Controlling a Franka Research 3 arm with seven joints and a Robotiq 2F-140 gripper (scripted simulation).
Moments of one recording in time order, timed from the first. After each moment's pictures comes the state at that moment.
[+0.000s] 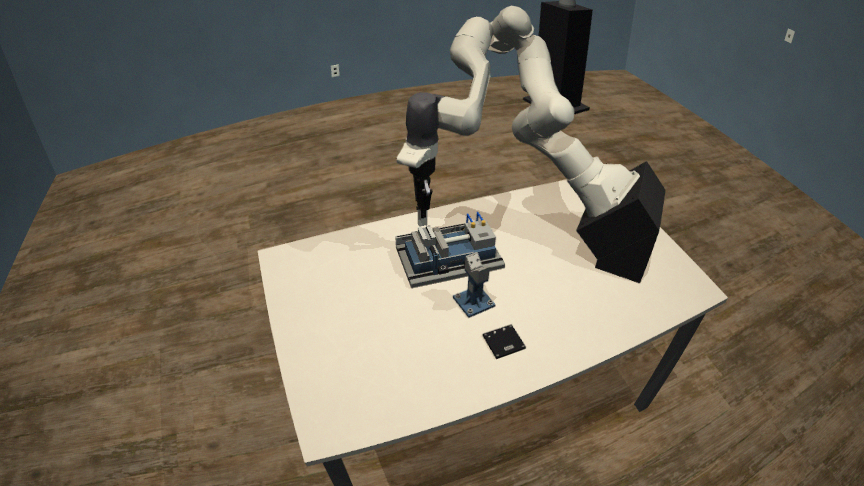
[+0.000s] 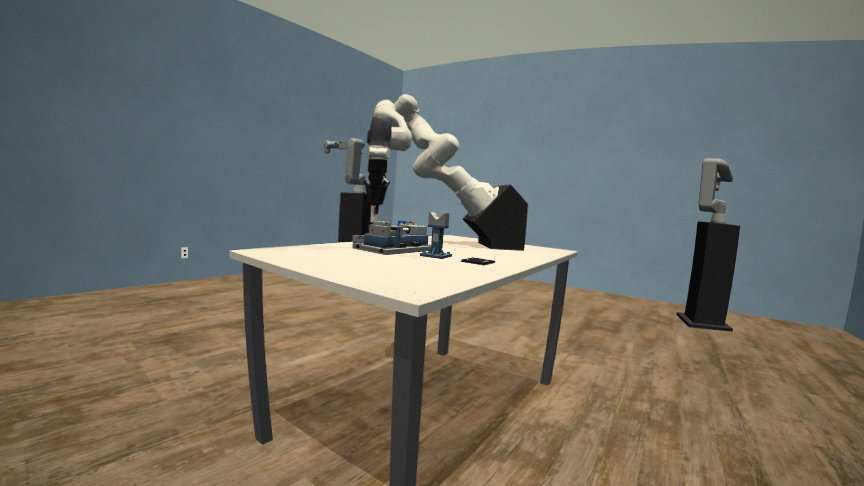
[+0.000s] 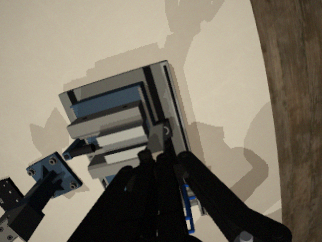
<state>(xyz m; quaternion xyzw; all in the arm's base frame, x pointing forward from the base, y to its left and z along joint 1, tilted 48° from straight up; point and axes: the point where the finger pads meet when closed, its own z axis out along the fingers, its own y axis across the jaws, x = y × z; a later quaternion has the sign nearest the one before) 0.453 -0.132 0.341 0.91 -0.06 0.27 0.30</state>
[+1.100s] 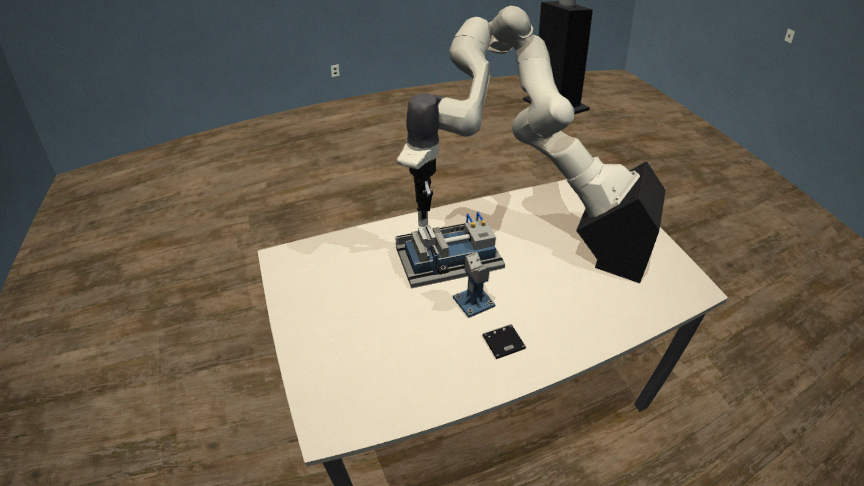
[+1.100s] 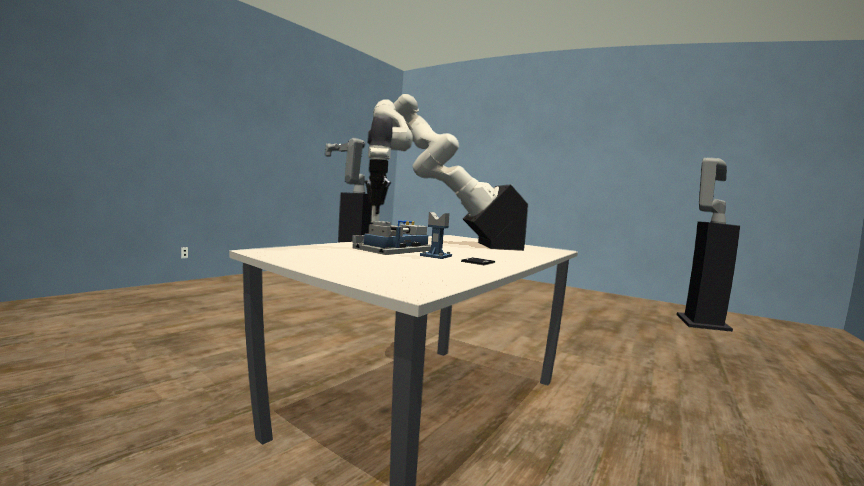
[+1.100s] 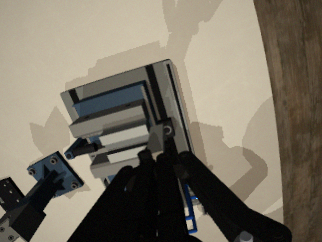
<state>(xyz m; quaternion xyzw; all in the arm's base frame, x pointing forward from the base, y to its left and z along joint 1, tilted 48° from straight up) 0.454 -0.128 0.338 0.91 -0.06 0.27 0.30</state>
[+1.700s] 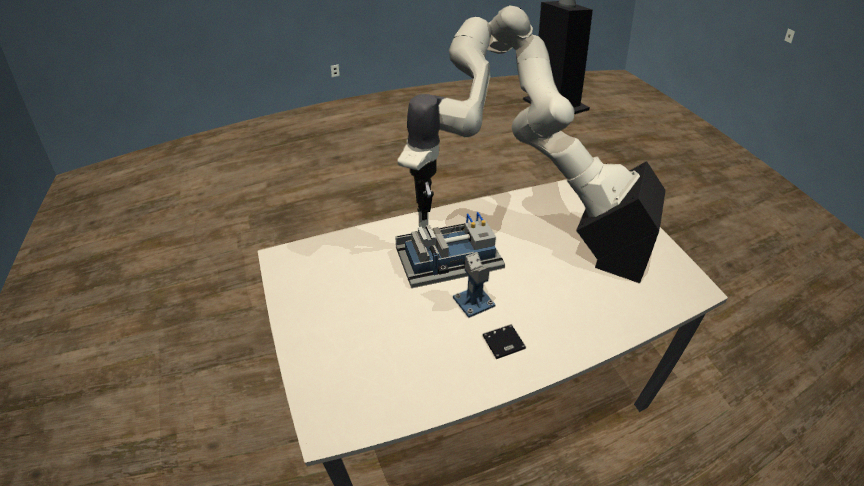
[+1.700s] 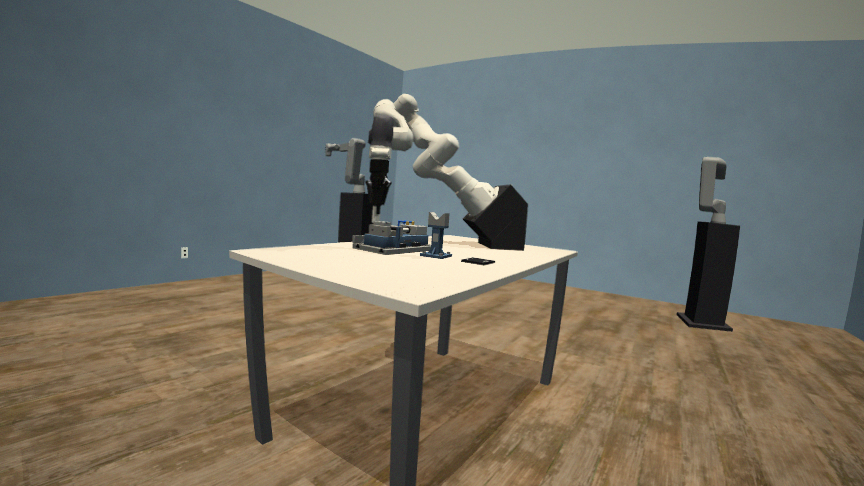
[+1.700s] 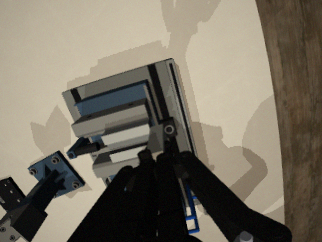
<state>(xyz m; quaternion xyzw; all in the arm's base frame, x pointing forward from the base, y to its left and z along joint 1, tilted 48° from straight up) 0.455 -0.125 0.335 0.91 -0.06 0.27 0.31</state>
